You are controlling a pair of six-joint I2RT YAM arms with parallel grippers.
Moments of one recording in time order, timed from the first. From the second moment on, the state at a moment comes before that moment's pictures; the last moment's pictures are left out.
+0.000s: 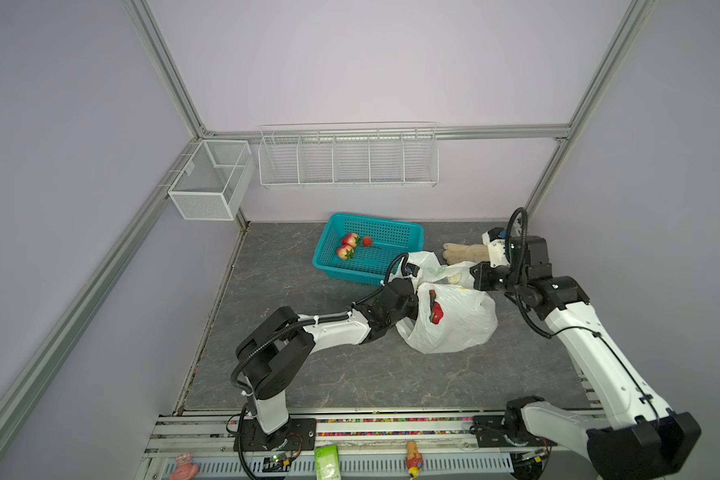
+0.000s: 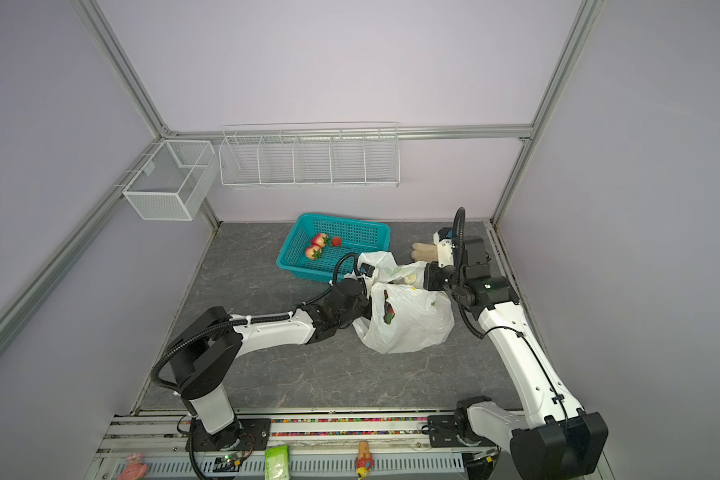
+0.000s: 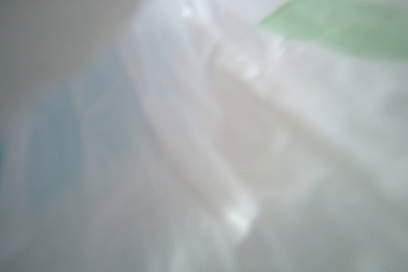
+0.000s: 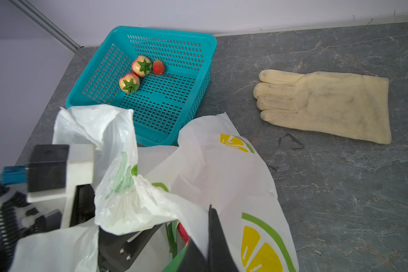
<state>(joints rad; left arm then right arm) -0.97 1.79 1.04 0.36 -0.01 -0.43 0.22 1.16 1.16 -0.72 -0.19 0.19</state>
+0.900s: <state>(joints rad) -0.98 1.94 1.08 0.37 0.08 -0.32 0.22 1.16 1.16 -0.72 -0.18 0.19</state>
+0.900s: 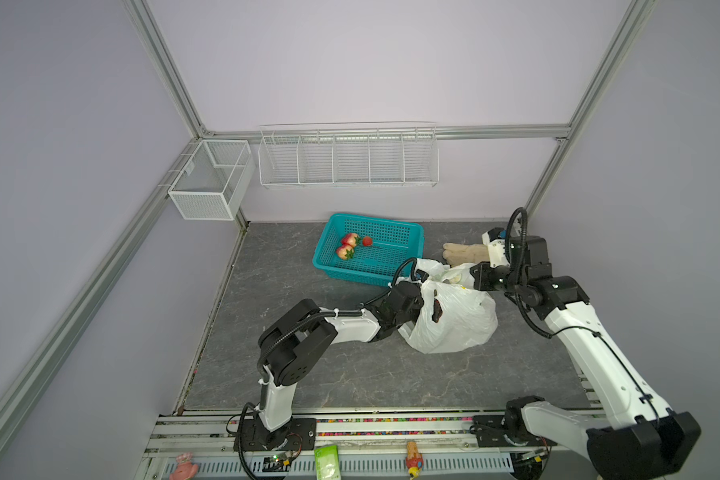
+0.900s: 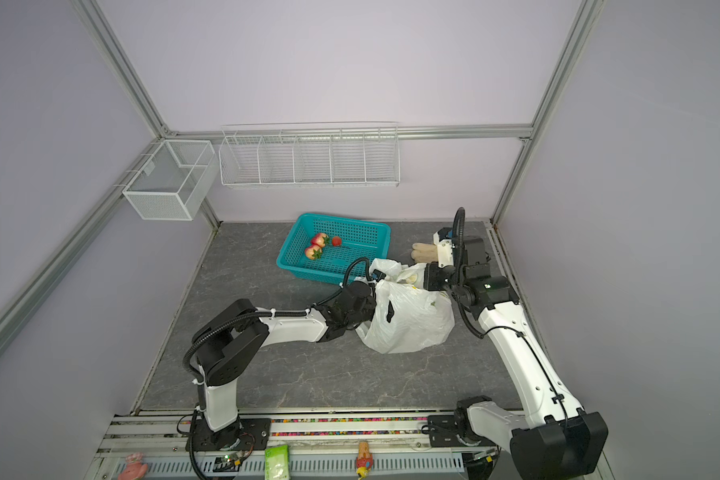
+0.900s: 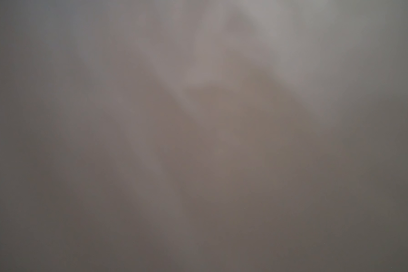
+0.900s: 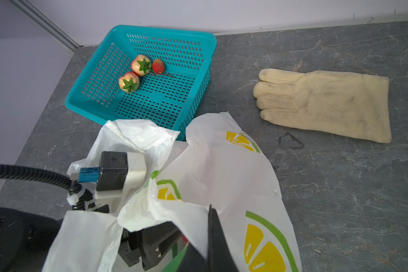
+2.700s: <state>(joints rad) -0.52 1.01 0.77 -0.11 0.22 -0.48 0.22 1.16 1.16 -0.73 -0.16 0.19</state>
